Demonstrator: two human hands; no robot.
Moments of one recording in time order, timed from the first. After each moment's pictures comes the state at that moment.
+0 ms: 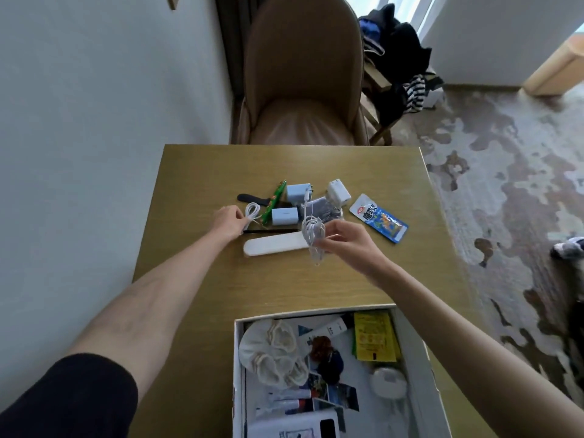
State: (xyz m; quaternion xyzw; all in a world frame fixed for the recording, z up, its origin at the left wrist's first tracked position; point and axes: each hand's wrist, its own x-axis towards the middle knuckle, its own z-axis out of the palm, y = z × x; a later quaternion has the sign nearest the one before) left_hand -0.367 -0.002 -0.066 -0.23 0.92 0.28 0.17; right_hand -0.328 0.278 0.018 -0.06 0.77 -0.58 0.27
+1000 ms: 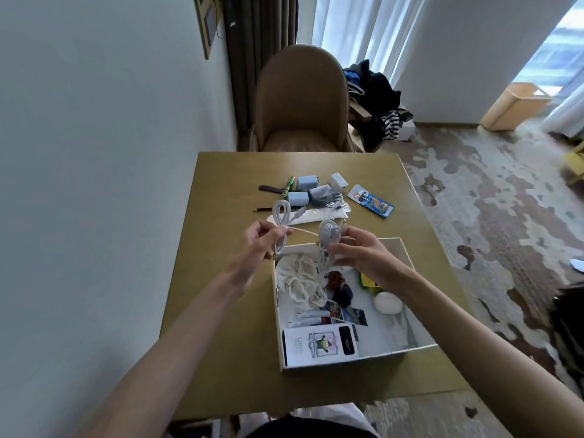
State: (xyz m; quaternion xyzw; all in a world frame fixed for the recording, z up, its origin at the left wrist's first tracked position) left_hand -0.121 0.038 0.065 -0.09 0.66 0.74 0.08; right_hand -0.156 0.274 0.075 -0.04 0.67 -0.68 0.29
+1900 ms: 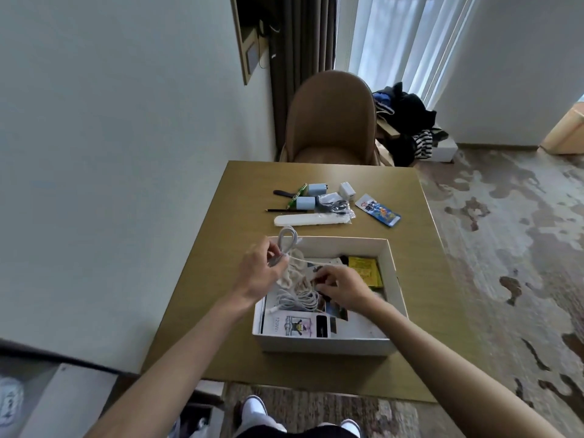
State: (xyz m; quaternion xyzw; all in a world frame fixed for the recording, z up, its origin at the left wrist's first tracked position) left_hand -0.051 0.111 0.059 -0.07 0.90 0.41 -0.11; right_hand -0.115 0.317 0.011 -0.23 0.88 -0.37 0.19
